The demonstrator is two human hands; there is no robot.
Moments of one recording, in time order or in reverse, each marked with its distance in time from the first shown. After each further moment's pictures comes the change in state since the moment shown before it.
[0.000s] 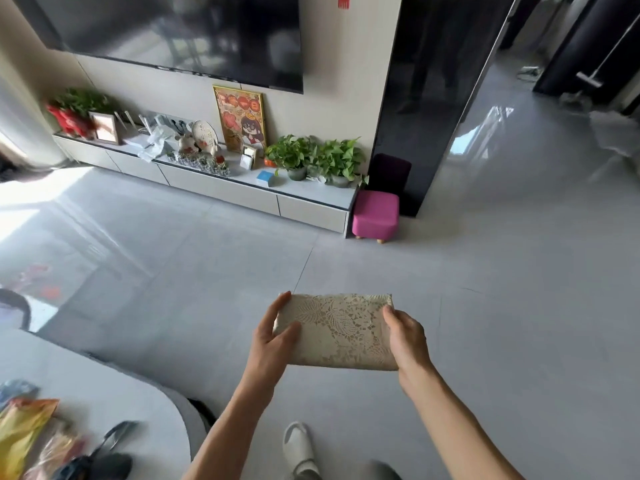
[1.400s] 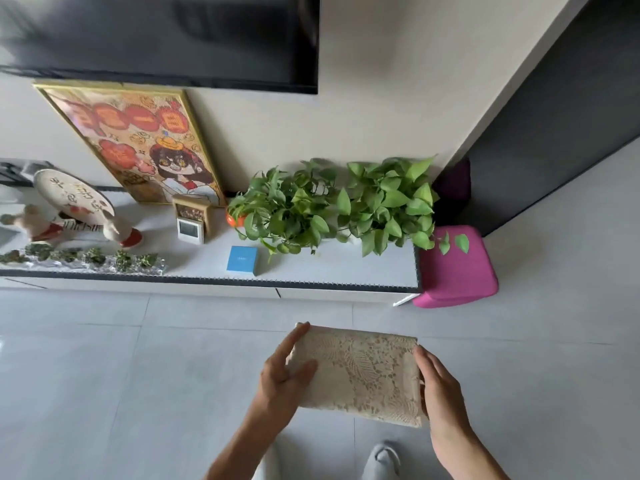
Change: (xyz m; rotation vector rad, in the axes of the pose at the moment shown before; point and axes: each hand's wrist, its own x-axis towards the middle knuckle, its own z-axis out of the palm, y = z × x) left_hand 0.927 -0.001 -0.117 0.206 -0.375 -0.153; right_hand 0.686 -0.111 0.472 0.099 0.291 0.371
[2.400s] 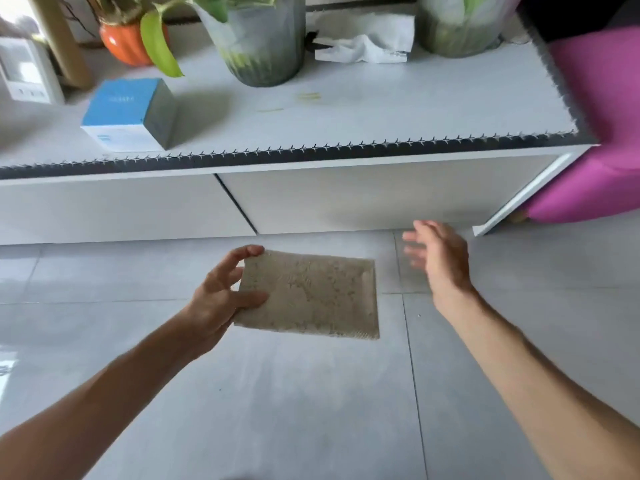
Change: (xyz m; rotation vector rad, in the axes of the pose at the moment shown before) left_hand 0.301 -0.370 -0.082 -0.059 -0.141 -0.041; right_hand 0.426 0.236 0.176 0.334 -0.040 -0.415
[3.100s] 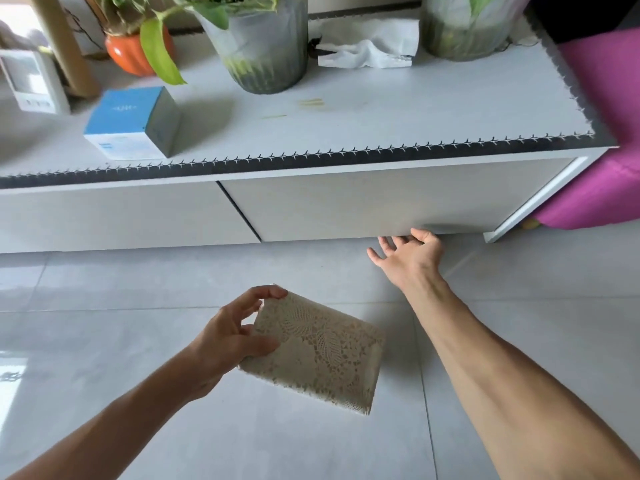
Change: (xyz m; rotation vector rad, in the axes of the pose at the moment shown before) left_hand -0.021 -0.020 0.003 0.236 -0.152 -0.046; right_hand 0.060 0.043 0.049 0.782 -0.049 0.562
